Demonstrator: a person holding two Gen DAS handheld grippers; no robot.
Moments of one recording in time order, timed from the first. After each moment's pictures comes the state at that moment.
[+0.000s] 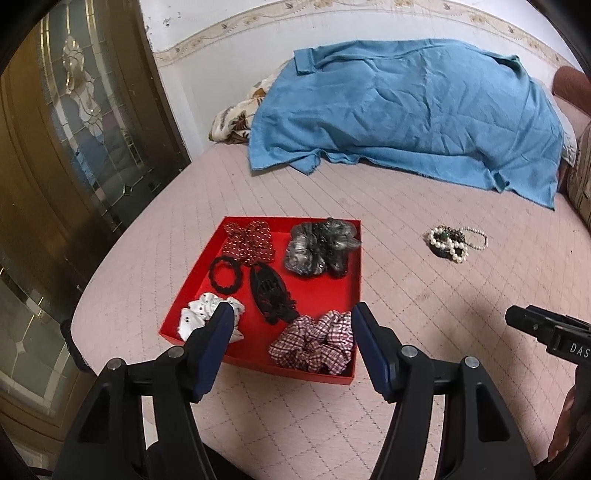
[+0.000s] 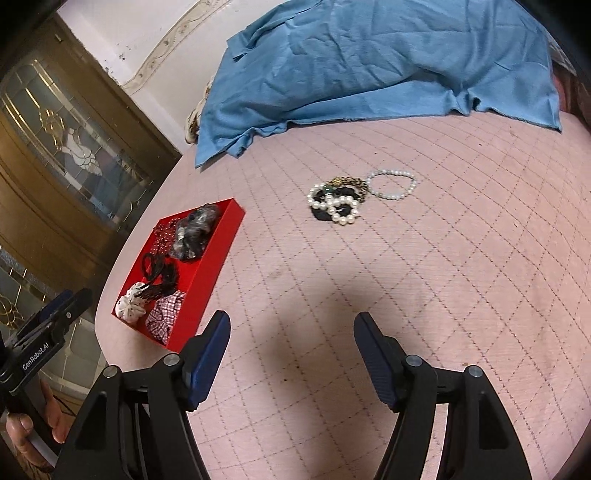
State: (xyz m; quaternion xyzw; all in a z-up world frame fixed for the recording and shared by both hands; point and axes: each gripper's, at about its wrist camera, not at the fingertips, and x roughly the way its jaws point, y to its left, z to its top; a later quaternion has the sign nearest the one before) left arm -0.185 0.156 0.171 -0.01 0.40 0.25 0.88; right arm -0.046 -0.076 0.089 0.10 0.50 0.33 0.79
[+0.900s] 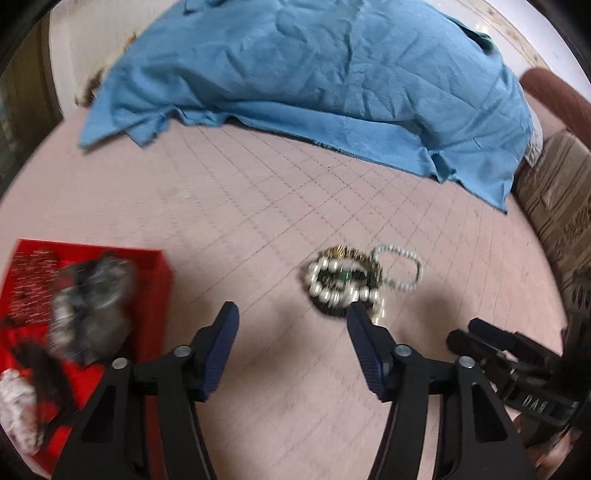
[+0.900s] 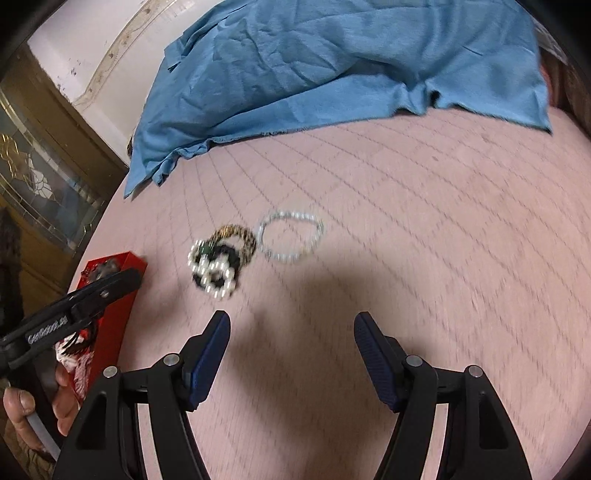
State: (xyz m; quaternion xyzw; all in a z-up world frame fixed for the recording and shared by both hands) left arm 0.026 0.131 0.079 -0.12 0.47 0.06 0.87; right arm 0.077 -0.101 0.037 0.09 0.51 0.27 0.81
